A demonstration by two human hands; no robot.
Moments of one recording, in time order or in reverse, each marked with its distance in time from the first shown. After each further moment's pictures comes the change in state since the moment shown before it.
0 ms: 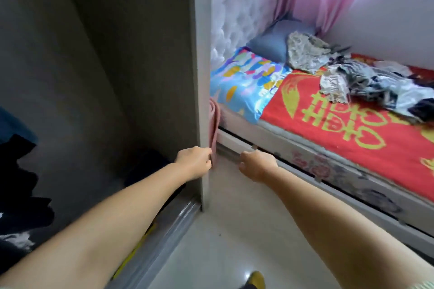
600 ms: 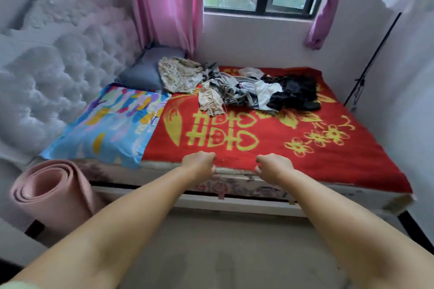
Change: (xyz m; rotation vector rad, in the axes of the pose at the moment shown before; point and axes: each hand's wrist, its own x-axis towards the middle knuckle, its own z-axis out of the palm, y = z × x) left_hand 0.174 0.419 -0.015 0.073 -0.020 0.571; right_hand -0.132 0.423 -0.037 0.084 0.061 0.575
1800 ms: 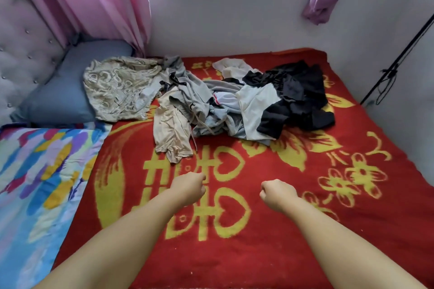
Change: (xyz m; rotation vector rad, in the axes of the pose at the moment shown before) left_hand 0.563 -0.029 0.037 0.072 -0.279 -0.002; right_hand 0.483 0.231 0.037 0.150 -0.241 0.192
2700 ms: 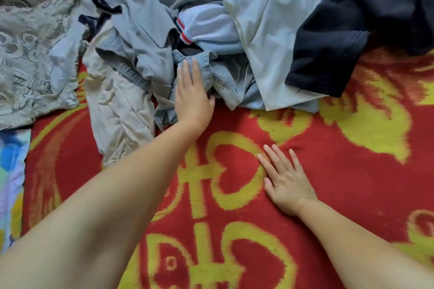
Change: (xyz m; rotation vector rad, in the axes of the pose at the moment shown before) left_hand 0.426 -0.003 0.047 -0.134 0.389 -0.110; right_hand 0.304 0.037 0.187 0.117 0.321 -0.248
